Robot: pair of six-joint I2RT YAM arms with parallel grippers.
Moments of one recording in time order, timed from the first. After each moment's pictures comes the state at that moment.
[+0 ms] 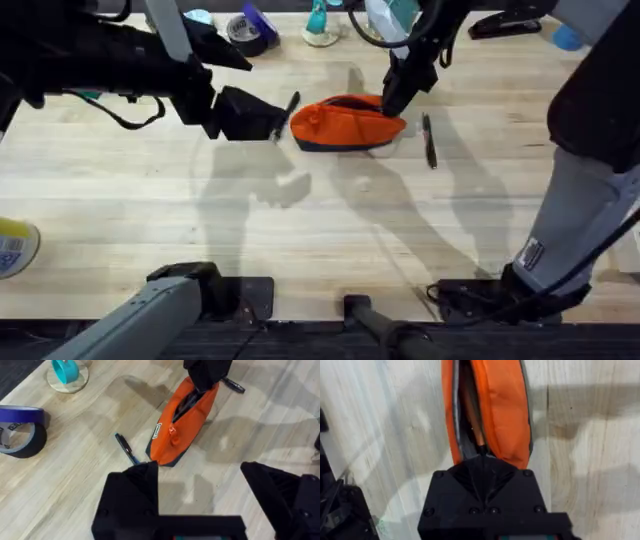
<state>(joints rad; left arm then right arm) 0.09 1.16 1.19 -1.08 0.76 0.80 0.29 2.17 1.94 -1.47 -0.38 -1.12</state>
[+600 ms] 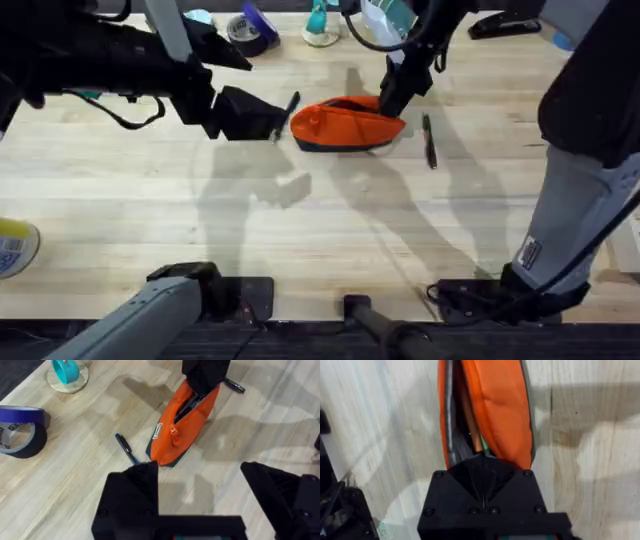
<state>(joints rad) 0.09 1.16 1.19 -1.08 0.76 0.80 0.29 2.21 1.94 -1.47 -0.40 -1.12</state>
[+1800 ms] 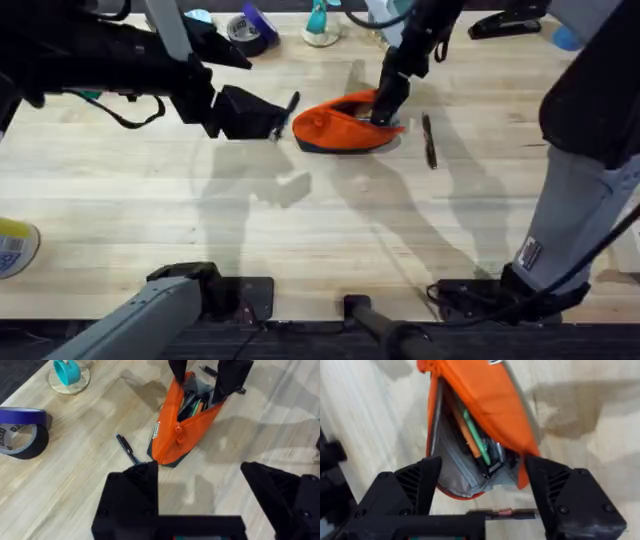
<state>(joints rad) 0.09 1.16 1.19 -1.07 0.76 0.80 0.29 2.20 2.02 -1.47 -0.42 -0.94</state>
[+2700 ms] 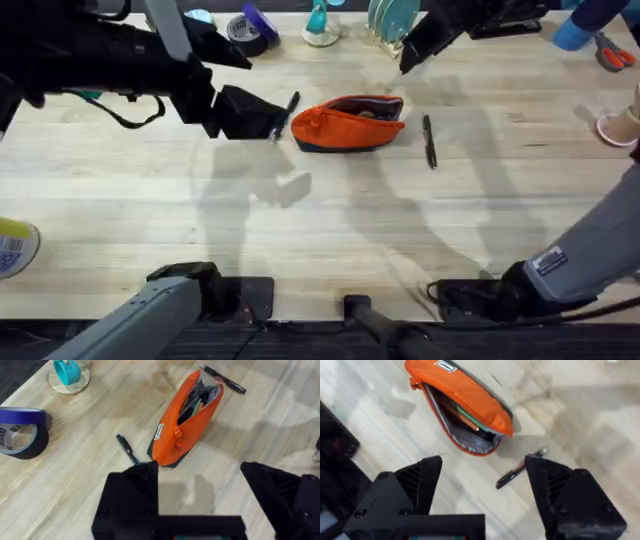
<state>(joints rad) 0.09 1.16 1.19 -1.07 0.76 0.80 0.16 1.94 2.05 -1.53 -0.42 -0.51</state>
